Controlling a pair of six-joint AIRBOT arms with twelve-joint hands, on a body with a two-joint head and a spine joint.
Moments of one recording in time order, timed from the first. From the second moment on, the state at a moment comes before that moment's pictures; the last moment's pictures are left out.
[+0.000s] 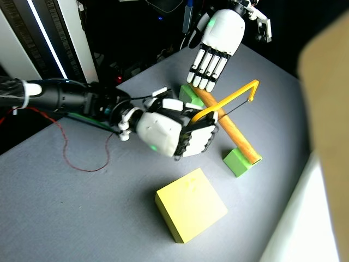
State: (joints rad) left arm 0.45 -0.52 1.09 1.92 -0.92 -0.29; right arm -0.60 -1.71 1.21 0.80 1.32 -0.49
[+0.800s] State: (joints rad) left arm 0.45 -0.52 1.09 1.92 -0.91 -0.29; right arm -0.62 -1.49 1.00 0.78 1.39 -0.53
